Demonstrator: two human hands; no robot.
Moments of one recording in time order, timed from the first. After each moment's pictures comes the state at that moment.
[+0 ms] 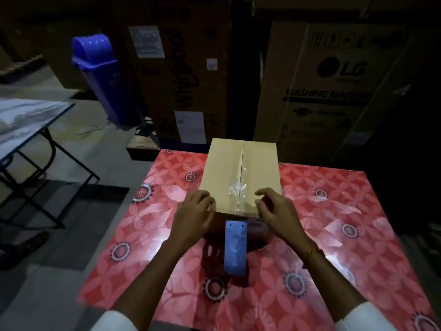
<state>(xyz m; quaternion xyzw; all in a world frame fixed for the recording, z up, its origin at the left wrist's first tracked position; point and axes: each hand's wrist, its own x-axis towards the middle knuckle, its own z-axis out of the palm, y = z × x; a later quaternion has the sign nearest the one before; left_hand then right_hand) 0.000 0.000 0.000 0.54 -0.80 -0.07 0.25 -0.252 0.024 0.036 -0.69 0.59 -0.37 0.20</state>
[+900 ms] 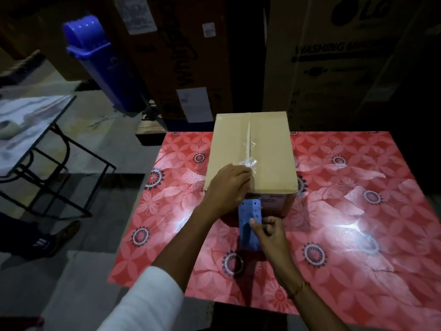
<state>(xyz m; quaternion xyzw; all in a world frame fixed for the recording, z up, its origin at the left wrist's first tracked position) -0.052 -0.024 0.018 0.40 -0.89 -0.08 0.21 -0.180 0.110 -0.048 -0.32 0.64 -0.47 0.51</state>
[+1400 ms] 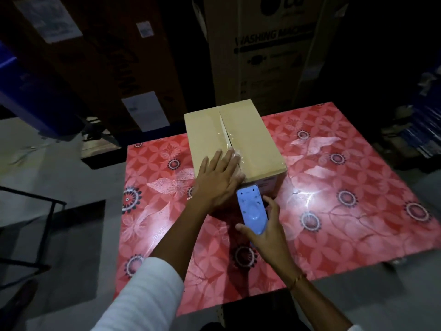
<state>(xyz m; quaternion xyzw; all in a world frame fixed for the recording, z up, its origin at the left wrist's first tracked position) -0.032 -0.056 -0.005 0.39 -0.92 -0.10 0.04 -0.127 0.131 -0.026 -0.37 0.69 -0.50 0.36</state>
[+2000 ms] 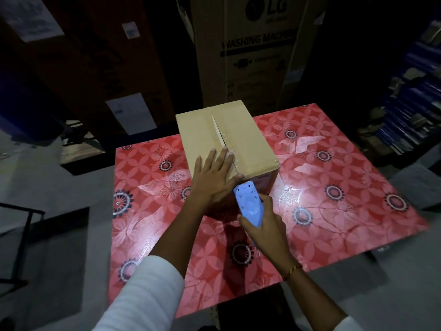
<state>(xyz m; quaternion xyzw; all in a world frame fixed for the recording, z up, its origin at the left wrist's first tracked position) -0.032 -0.057 -0.004 0.38 -0.92 -0.12 0.03 -0.120 0.129 -0.015 -0.38 0.80 -0.38 0.24</state>
